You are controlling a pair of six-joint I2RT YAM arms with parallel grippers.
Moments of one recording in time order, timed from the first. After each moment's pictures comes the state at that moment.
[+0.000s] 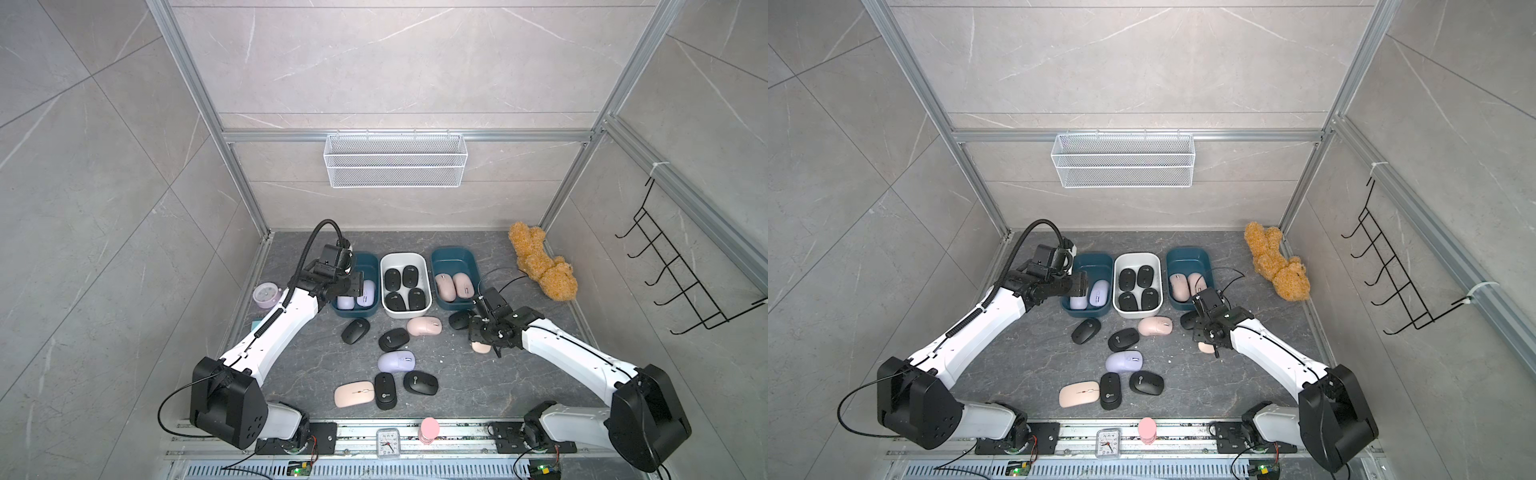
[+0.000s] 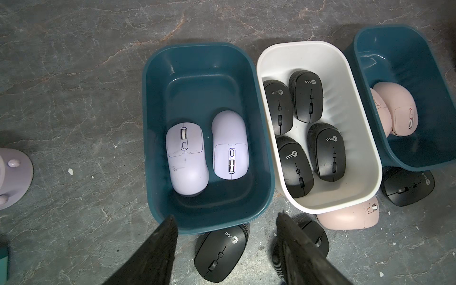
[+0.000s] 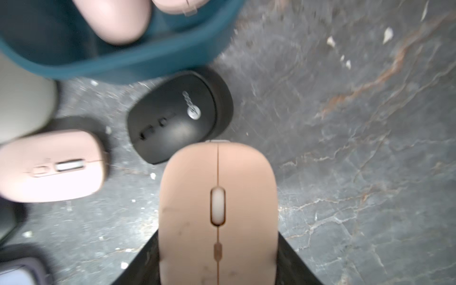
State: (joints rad) left arm -0.41 1.40 1.20 -0.66 -0.07 -0.25; right arm 0.48 1.27 0.83 -0.73 0.18 0.59
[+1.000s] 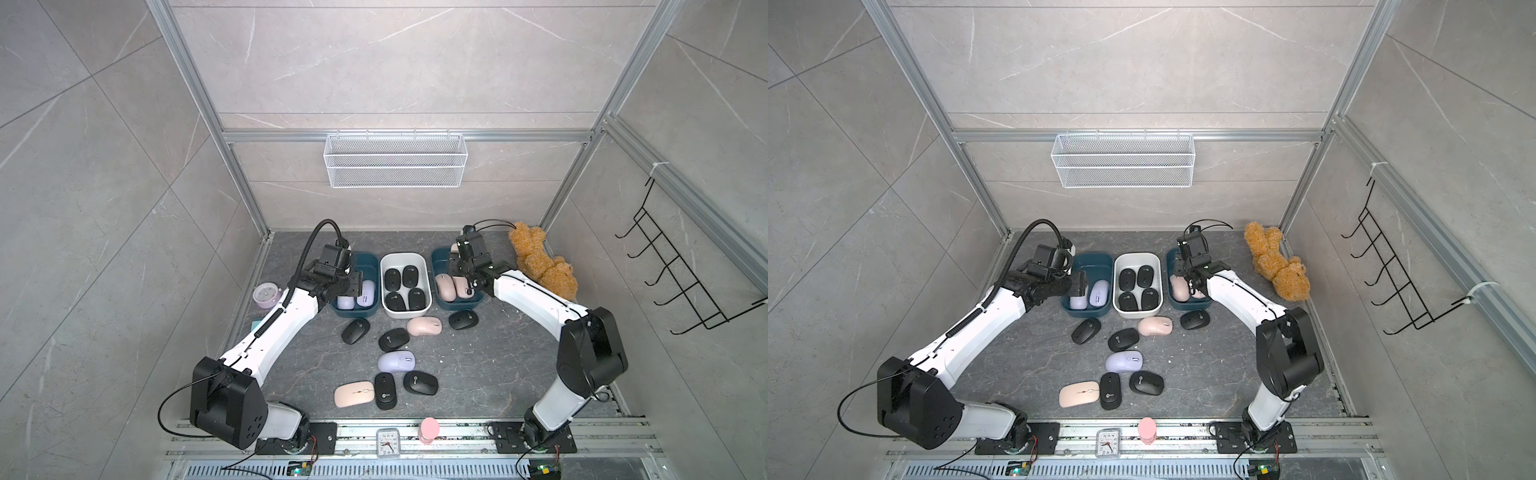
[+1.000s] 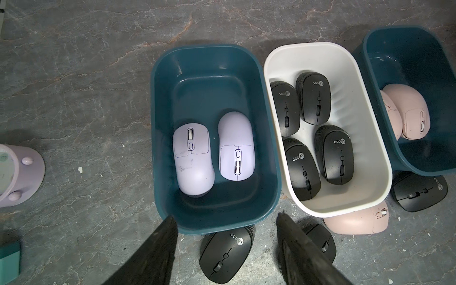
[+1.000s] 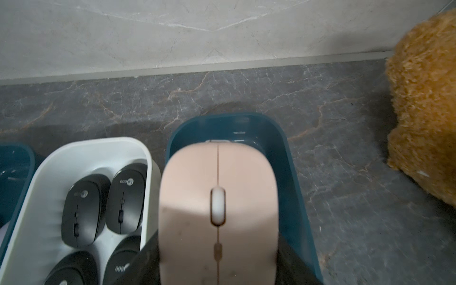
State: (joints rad) left arm -0.41 1.40 1.20 -0.66 -0.10 -0.25; right arm 0.40 1.75 1.33 -0.29 0.29 0.32
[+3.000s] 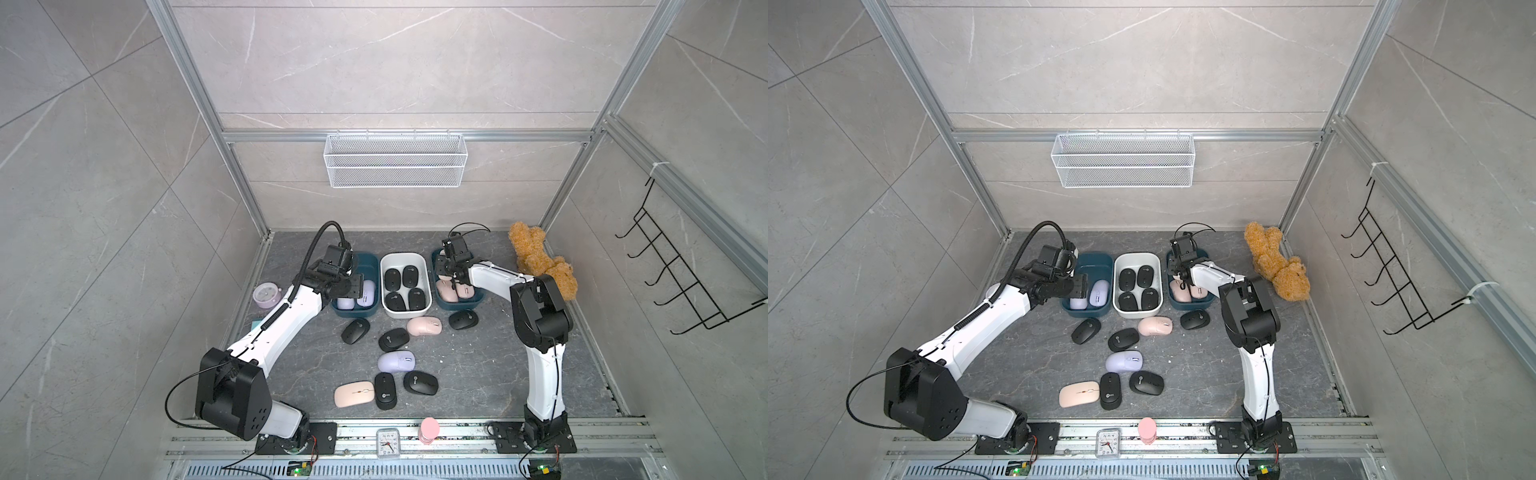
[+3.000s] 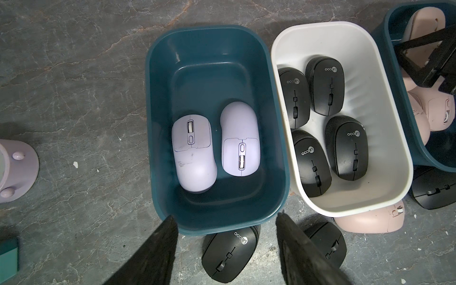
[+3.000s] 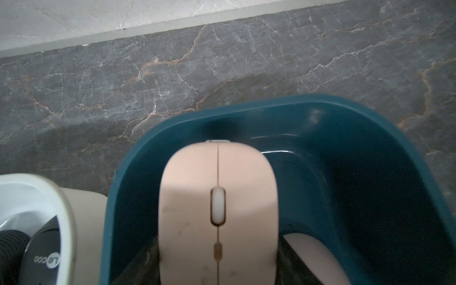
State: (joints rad) left arm -0.41 1.44 1.20 -0.68 -0.10 -0.24; right arm 0.37 2.12 1.49 -0.20 0.22 0.37
